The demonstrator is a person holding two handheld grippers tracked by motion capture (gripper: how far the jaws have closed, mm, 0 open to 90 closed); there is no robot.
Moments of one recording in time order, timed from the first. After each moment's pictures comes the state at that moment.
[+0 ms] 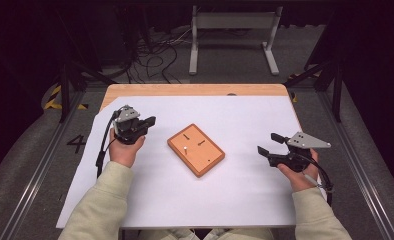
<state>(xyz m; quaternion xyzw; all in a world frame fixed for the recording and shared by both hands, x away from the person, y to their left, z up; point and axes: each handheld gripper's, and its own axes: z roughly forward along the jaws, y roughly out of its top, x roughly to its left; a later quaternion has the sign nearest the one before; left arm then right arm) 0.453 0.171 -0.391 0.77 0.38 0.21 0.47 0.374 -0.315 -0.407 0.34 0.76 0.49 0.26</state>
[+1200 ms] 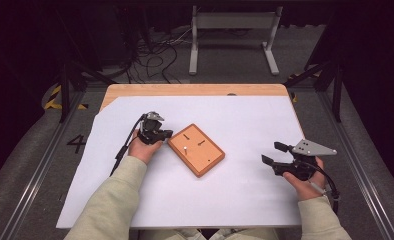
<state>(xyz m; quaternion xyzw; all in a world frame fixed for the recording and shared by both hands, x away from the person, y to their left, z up) 0.504 0.133 -0.457 0.84 0.37 0.08 0.38 0.355 -0.325 -0.412 0.35 0.76 0.49 0.23</state>
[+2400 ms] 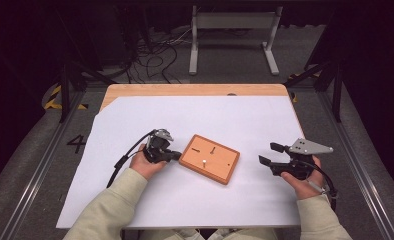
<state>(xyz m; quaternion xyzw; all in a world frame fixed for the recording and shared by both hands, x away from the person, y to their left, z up) 0.440 0.105 -0.454 0.90 0.27 0.01 0.35 0.357 -0.318 -0.409 0.34 0.78 0.48 0.21</state>
